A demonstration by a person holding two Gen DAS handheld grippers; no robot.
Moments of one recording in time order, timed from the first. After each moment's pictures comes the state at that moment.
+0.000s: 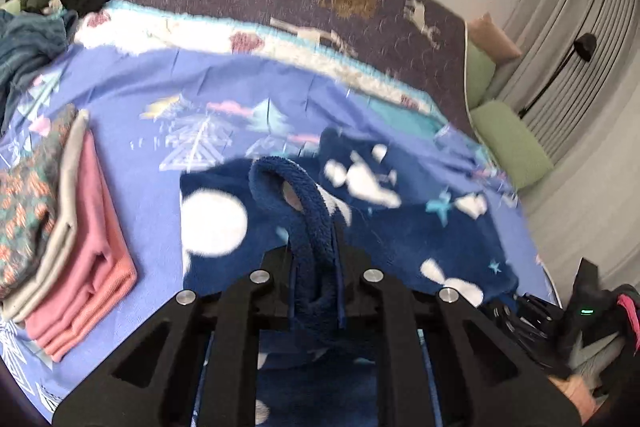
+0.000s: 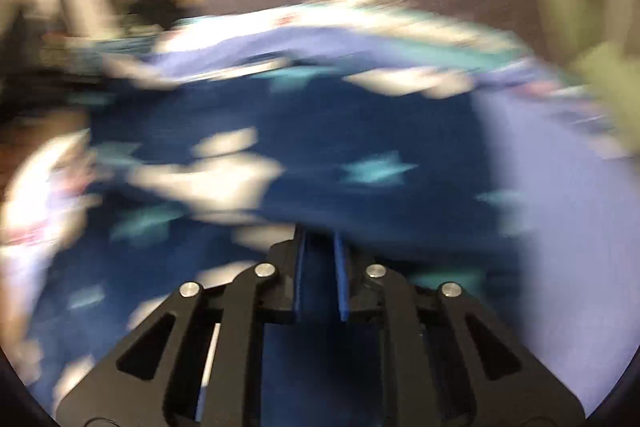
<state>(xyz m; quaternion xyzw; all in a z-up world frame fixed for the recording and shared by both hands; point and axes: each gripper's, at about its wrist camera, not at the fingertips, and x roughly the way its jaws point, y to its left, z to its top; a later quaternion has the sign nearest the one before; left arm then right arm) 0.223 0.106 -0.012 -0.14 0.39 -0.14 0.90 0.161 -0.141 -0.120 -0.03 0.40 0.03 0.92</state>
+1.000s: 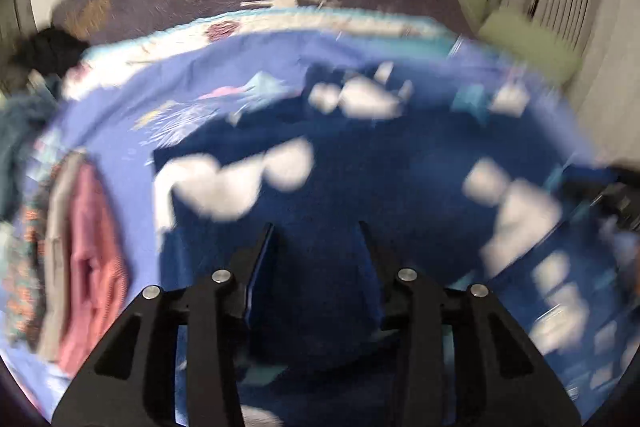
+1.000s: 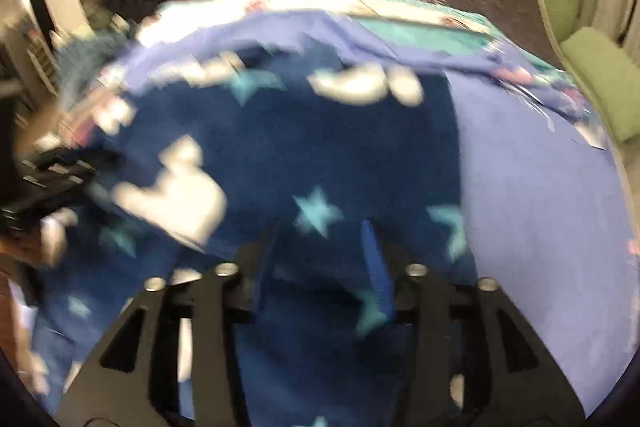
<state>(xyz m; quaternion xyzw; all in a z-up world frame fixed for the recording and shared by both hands) 0.222 0.053 -0.063 0.01 0.41 -0.14 0.90 0.181 -0.152 -0.085 0.02 0.45 0.09 0.89</state>
